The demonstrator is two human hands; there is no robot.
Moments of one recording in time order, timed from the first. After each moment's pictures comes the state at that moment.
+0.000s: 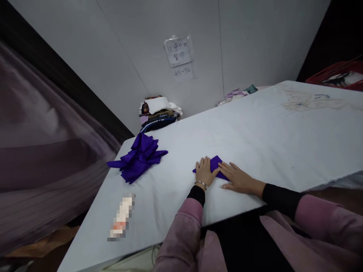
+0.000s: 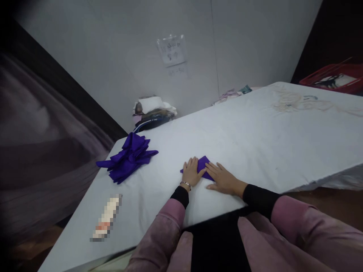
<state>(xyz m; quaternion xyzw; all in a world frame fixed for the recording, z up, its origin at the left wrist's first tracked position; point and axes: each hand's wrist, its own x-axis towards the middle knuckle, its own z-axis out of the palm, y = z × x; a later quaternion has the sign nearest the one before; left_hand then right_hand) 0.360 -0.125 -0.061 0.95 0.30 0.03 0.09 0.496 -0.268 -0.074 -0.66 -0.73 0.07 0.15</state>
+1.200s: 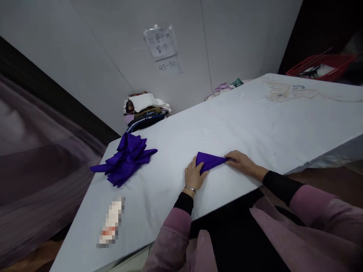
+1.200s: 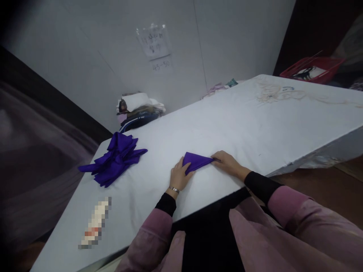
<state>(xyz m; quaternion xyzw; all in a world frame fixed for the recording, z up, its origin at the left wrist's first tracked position) 0.329 -0.148 -0.034 0.95 0.30 0.04 0.11 0.545 -0.300 -0.062 -0.72 -0.60 0.08 0.34</state>
